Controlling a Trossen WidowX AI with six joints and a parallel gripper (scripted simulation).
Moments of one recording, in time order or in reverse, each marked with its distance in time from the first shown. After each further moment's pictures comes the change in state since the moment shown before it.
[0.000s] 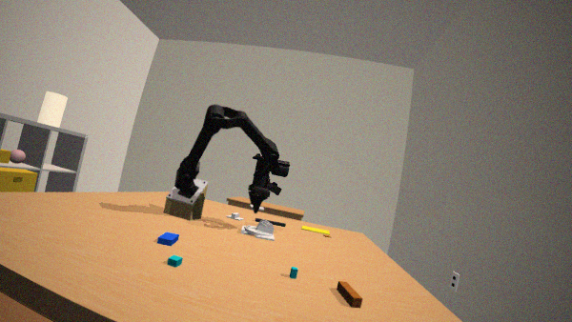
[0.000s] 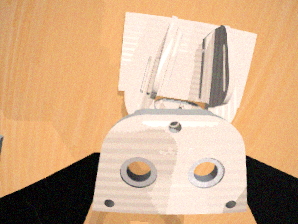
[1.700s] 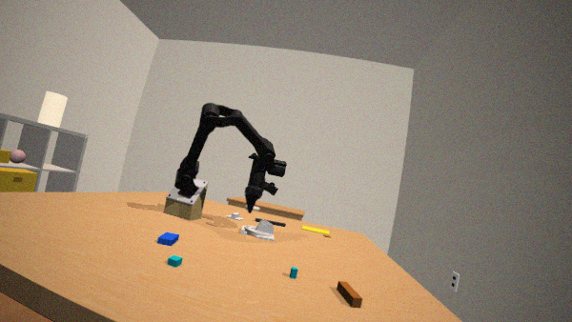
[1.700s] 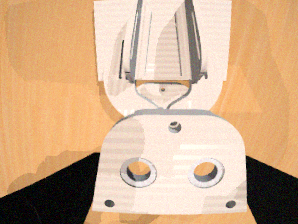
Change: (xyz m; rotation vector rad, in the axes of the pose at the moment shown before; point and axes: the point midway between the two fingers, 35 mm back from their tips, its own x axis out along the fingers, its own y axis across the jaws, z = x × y) arm 0.002 -0.011 -0.017 0.141 0.006 -0.013
